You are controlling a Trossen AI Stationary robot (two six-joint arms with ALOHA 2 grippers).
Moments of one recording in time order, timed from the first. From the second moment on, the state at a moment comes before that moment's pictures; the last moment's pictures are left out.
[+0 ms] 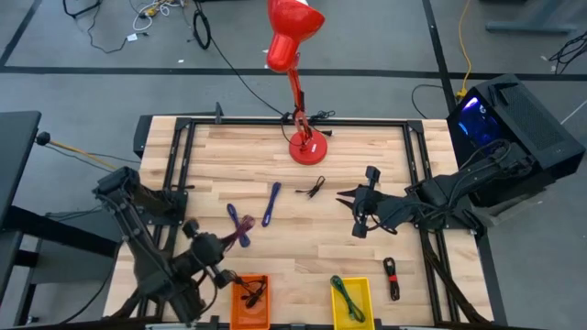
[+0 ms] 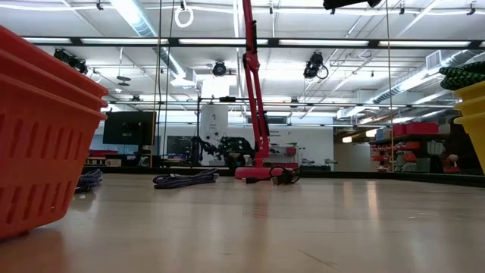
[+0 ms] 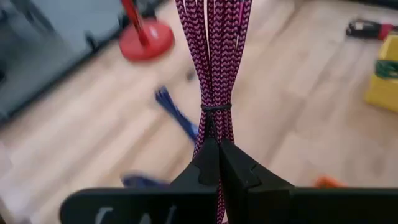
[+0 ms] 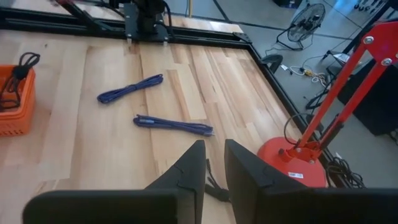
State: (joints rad) left arm -0.95 1.69 1.58 -1.57 -0.96 -1.60; right arm 0.44 1.19 1.05 -0.50 0.69 0.18
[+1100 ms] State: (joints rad) left arm -0.38 1.62 1.58 -0.45 -0.59 -0.01; right arm 0.44 1.19 1.05 -0.04 0.34 -0.15
